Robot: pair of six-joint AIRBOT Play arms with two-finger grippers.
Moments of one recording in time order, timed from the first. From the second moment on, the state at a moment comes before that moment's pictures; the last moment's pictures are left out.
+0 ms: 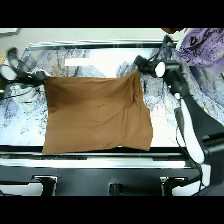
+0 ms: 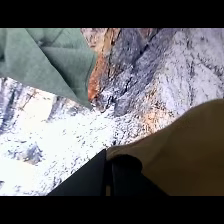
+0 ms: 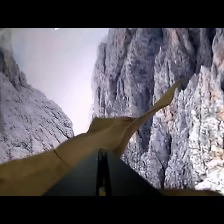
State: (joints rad) left arm 0.24 -1.57 1.55 1.46 -0.94 -1.75; right arm 0.23 -1.73 1.73 -1.43 0.65 2.14
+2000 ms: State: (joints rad) left arm 0.56 -1.27 1.19 1.20 -1.30 -1.62; right arm -0.26 -1.57 0.82 -0.78 1.31 1.07
